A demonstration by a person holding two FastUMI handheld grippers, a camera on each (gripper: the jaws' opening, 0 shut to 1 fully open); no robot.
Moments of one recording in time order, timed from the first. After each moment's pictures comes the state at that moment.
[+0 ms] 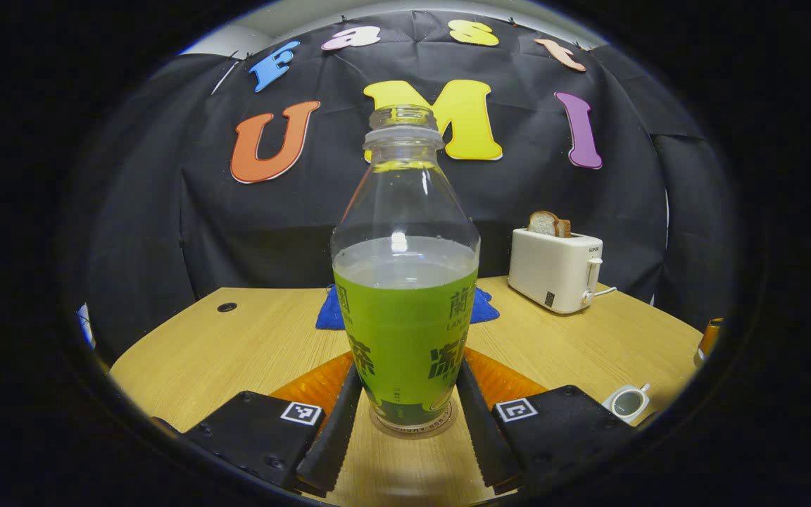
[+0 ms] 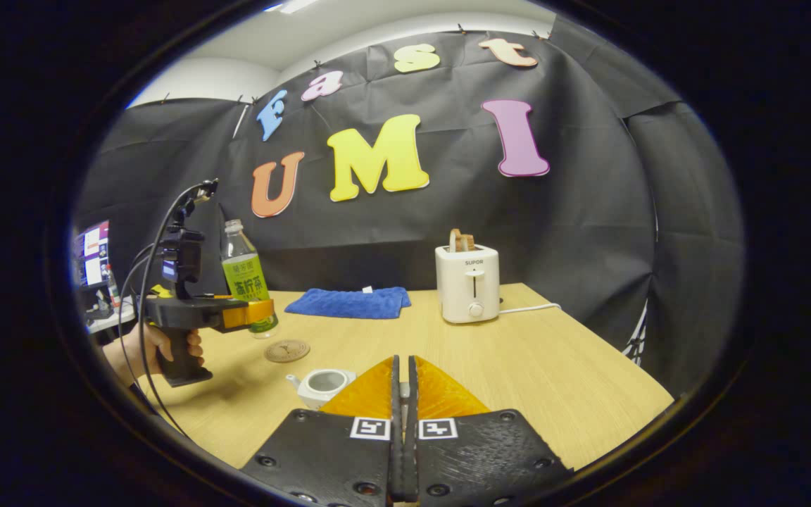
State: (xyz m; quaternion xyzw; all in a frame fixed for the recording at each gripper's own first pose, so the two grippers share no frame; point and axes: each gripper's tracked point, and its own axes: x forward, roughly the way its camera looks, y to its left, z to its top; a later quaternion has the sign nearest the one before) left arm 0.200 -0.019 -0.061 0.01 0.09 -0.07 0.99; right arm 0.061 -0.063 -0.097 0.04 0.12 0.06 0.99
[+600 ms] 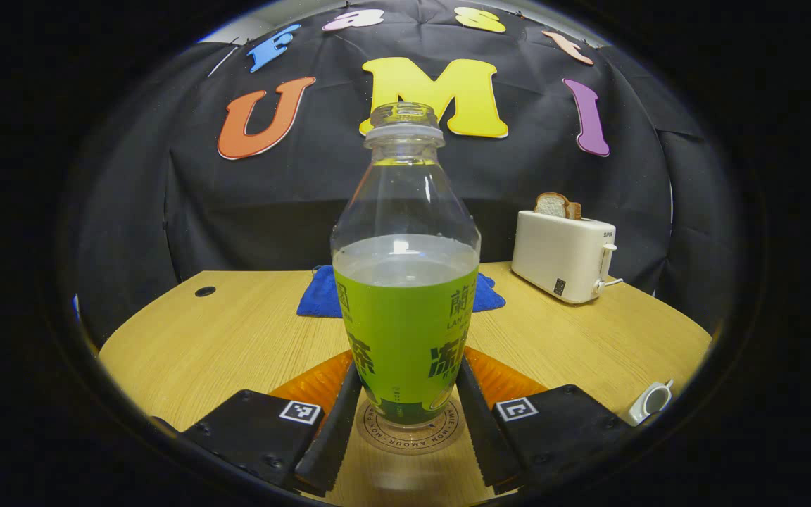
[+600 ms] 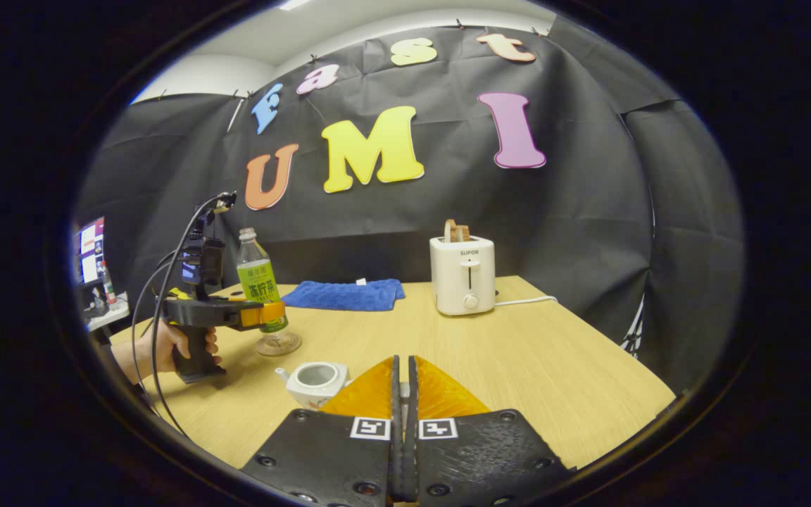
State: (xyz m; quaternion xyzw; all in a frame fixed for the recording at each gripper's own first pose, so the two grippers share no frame) left arm 0.230 -0.022 -0.096 0.00 0.12 -0.08 0.99; right arm 0.066 -0.067 -0.110 0.03 0.13 0.04 0.99
